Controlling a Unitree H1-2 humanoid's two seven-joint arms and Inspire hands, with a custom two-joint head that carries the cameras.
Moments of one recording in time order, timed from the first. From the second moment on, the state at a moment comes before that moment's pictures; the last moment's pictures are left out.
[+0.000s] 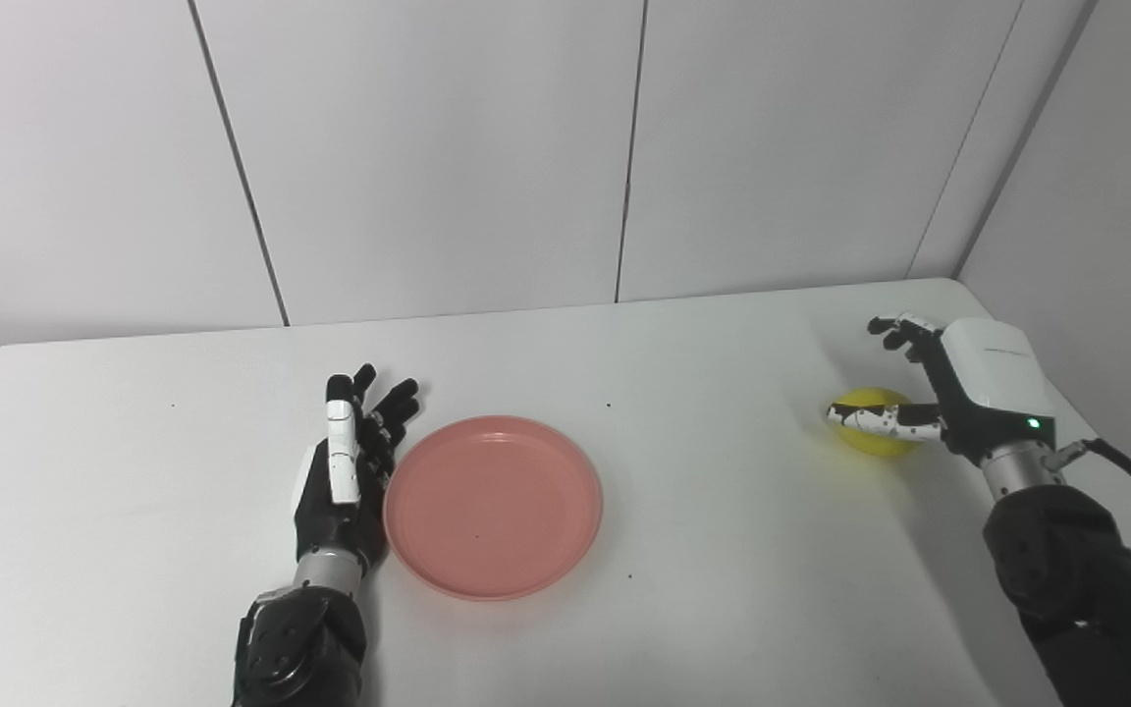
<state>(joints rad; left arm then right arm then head) -0.33 -0.12 0.03 0.18 -0.17 0.21 -0.03 -0.22 -0.55 -0.06 0.12 -0.80 0.08 -0.09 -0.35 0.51</state>
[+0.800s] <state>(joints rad) -0.33 -0.12 0.03 0.18 -0.17 0.21 -0.03 -0.21 -0.53 -0.01 0.20 -0.80 0.09 -0.10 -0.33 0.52</state>
